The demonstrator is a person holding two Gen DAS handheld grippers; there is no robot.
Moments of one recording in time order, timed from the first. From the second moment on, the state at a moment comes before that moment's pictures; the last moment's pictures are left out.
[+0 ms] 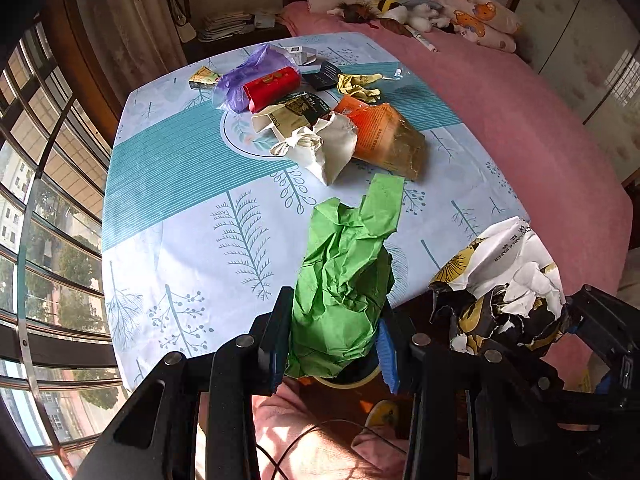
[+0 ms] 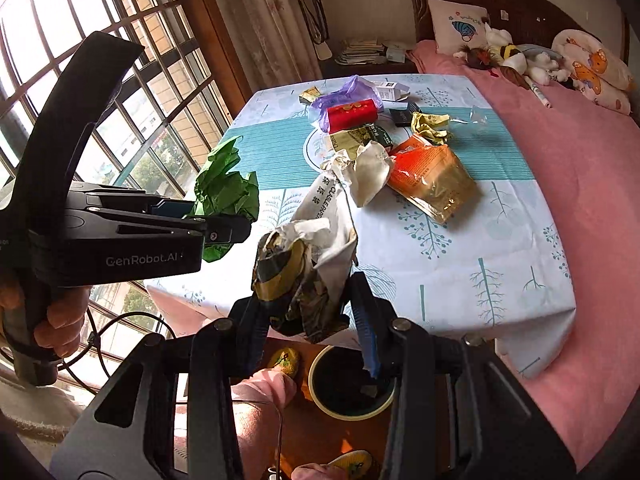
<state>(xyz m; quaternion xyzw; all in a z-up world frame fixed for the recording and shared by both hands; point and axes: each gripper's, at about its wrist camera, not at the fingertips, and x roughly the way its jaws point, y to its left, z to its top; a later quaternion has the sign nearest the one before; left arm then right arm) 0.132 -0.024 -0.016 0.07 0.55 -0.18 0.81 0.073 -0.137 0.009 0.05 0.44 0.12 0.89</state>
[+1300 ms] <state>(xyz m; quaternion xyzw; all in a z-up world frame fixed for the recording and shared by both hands) 0.040 -0.076 -0.373 0.08 0.67 -0.18 0.72 -0.022 -0.211 -0.366 0.16 0.63 0.02 0.76</state>
